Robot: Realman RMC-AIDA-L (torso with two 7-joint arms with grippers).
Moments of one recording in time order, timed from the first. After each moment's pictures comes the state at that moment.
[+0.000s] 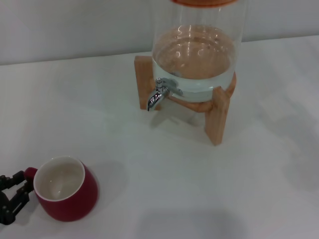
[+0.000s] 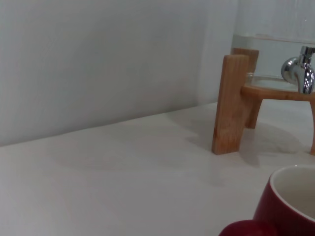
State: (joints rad) left arm -0.15 -2.08 0.80 0.65 -1.43 -1.35 2.10; right arm 0.03 2.01 2.62 0.91 -1.28 1.43 -1.77
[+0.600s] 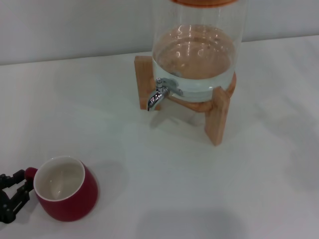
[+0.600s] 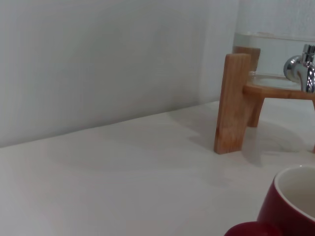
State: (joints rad) left arm -0.15 -2.08 0.81 0.65 -1.43 -1.34 2.09; right arm 0.03 2.01 2.62 0.91 -1.28 1.43 -1.77
